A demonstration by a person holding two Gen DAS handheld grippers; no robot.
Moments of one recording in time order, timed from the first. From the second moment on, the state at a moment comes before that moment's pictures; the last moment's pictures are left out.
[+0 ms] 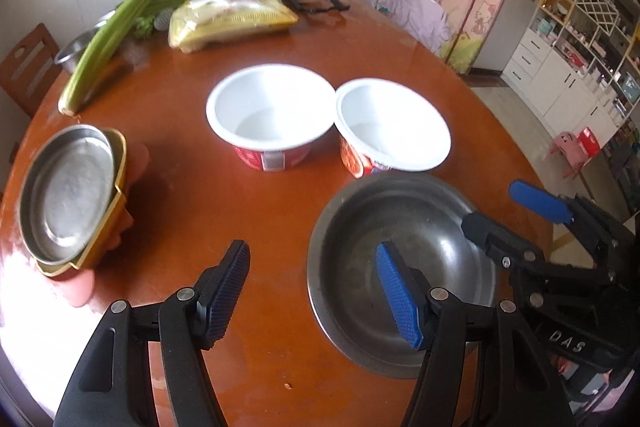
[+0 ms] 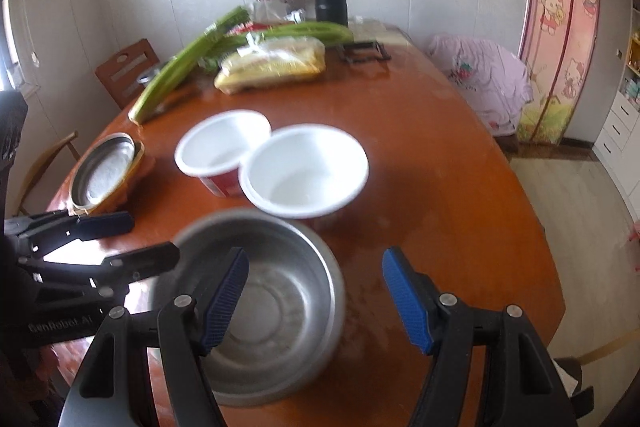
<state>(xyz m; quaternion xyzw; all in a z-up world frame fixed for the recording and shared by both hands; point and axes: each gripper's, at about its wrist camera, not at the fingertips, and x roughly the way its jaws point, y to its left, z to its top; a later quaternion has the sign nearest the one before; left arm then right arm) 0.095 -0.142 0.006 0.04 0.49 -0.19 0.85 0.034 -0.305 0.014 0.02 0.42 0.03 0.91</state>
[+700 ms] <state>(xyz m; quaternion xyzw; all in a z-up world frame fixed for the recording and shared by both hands) 0.103 -0.159 -0.027 0.02 0.52 -0.21 0.83 0.032 -0.291 -0.023 0.01 0.45 0.06 0.89</state>
